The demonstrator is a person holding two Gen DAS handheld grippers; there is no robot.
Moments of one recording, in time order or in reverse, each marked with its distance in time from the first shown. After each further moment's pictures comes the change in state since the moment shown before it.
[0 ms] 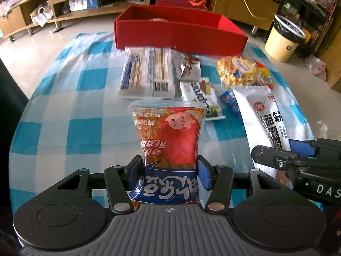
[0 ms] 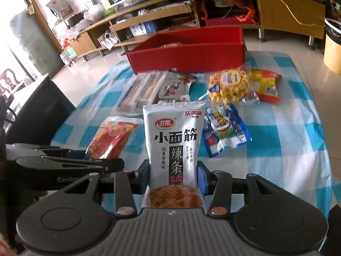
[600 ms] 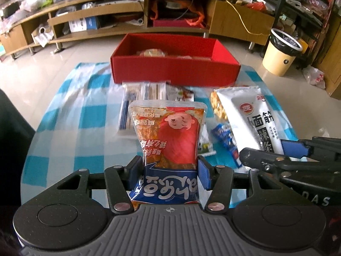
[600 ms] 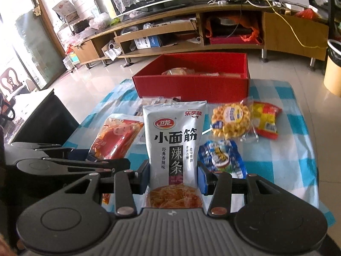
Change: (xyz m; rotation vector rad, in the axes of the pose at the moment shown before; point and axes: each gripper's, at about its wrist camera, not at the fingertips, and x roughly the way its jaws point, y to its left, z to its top) left arm -0.021 -0.015 0.035 0.033 -0.092 0.024; right arm -0.015 0.014 0.038 -0.058 -0.061 -0.020
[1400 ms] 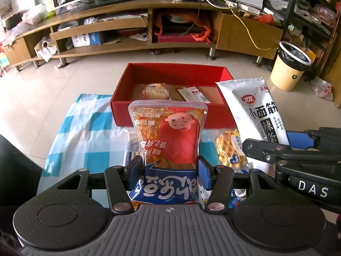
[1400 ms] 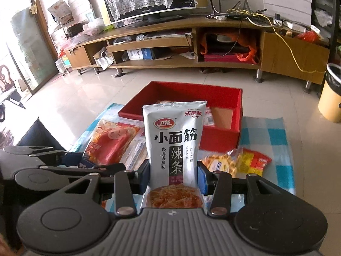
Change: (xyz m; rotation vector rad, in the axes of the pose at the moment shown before) left arm 0.009 -0.007 0.081 0.003 -0.028 0.050; right arm 0.011 -0.007 0.090 -0.046 -0.021 -0.067
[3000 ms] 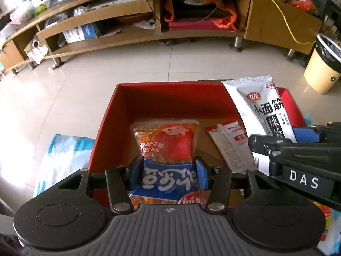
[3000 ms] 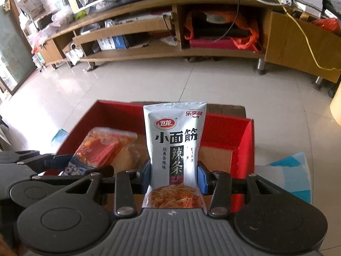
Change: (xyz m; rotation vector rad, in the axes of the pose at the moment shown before) left arm 0.183 0.014 0.118 0.022 0.096 0.098; right arm 0.197 -0.065 0.117 0.045 0.125 -0.047
